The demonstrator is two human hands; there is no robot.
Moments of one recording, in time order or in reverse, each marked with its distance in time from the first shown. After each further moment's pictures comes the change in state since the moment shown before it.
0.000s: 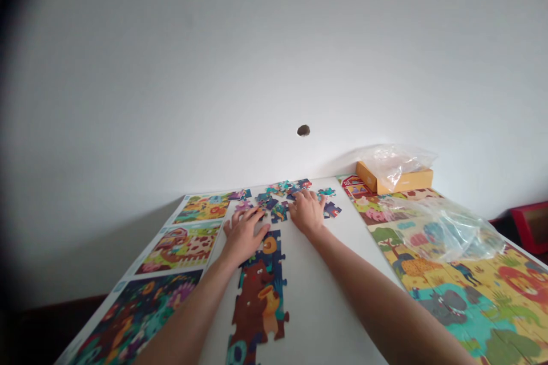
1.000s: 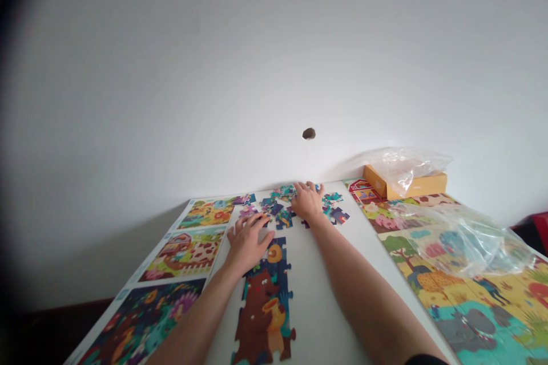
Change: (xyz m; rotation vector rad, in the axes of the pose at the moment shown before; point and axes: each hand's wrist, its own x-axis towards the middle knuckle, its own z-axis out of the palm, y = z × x) left_hand -0.002 0.001 -0.001 -0.029 -0.004 -0.032; right_hand 0.053 0.000 0.019 -0.029 -0.071 -0.084
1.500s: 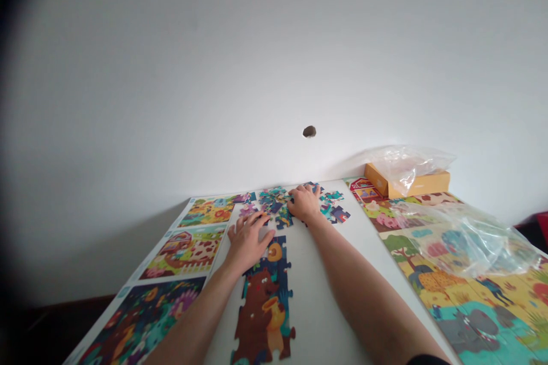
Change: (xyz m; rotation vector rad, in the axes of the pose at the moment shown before) left_hand 0.001 -0.002 0.002 0.008 0.009 0.019; right_hand 0.000 -0.004 0.007 0.039 -0.063 -0.058
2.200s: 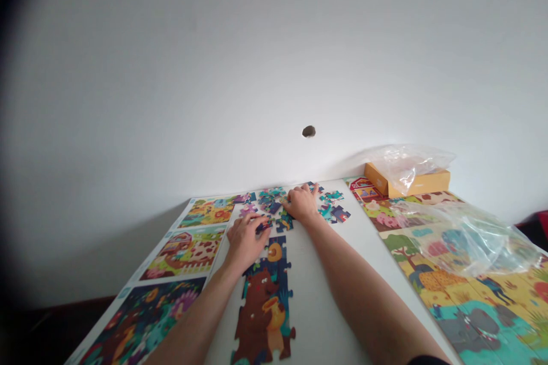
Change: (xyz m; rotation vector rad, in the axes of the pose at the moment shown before) left_hand 0.003 -0.002 0.000 -0.009 0.075 -0.046; right_hand -0.002 -0.012 -0.006 -0.031 -0.012 -0.018
